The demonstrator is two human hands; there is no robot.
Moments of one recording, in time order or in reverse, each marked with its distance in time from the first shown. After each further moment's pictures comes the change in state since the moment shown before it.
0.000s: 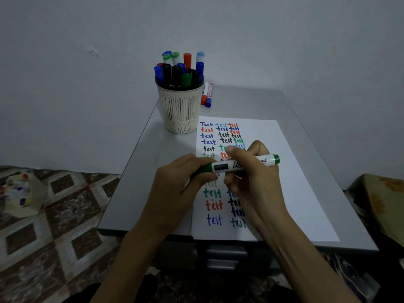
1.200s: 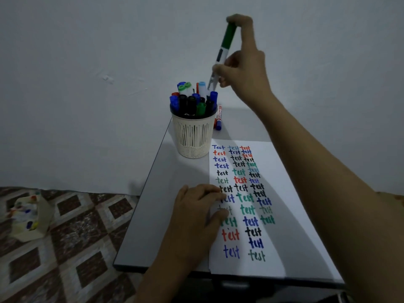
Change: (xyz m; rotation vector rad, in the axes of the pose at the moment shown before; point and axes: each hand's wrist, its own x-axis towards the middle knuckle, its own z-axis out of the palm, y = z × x) left_hand -0.011 -0.025 0.014 0.097 -0.090 -0.212; right_hand 0.177 -0.085 0.086 -0.917 -0.158 -0.859
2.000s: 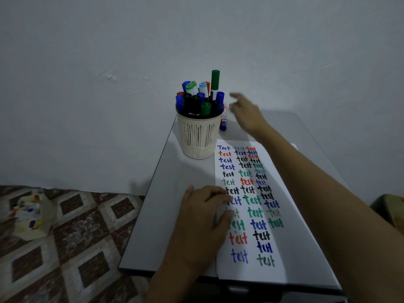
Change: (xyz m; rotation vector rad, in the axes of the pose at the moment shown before) left_hand -0.001 0.003 0.000 -0.028 0.015 -0.023; right_hand -0.035 0.080 0.029 -0.146 -0.302 0.444
